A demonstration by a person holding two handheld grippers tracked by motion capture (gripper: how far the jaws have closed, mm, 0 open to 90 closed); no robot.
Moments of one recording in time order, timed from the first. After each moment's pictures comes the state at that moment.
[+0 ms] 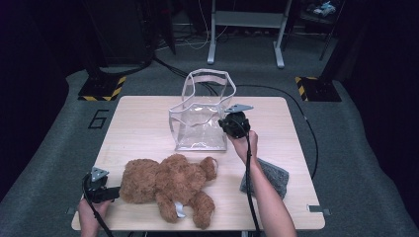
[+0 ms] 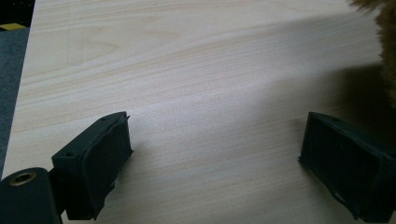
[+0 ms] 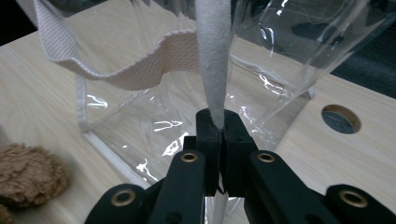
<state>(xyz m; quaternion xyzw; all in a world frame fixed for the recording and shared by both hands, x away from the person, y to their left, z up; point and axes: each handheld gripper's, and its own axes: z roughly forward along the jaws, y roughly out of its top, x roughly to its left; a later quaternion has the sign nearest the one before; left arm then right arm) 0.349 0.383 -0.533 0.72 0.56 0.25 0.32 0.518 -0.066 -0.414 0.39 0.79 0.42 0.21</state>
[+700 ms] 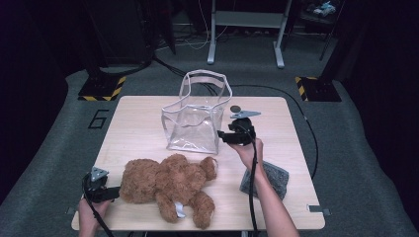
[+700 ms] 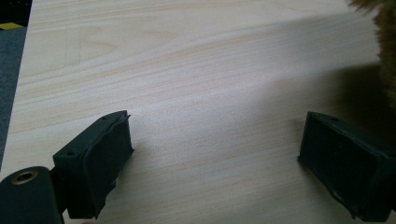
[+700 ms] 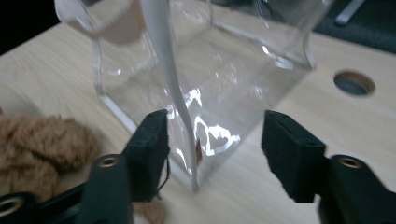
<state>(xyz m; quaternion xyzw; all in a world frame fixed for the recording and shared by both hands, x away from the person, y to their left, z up) 0.349 0.384 -0.533 0.72 0.56 0.25 0.32 0.491 -0.092 -0.416 0.42 0.79 0.42 0.16</state>
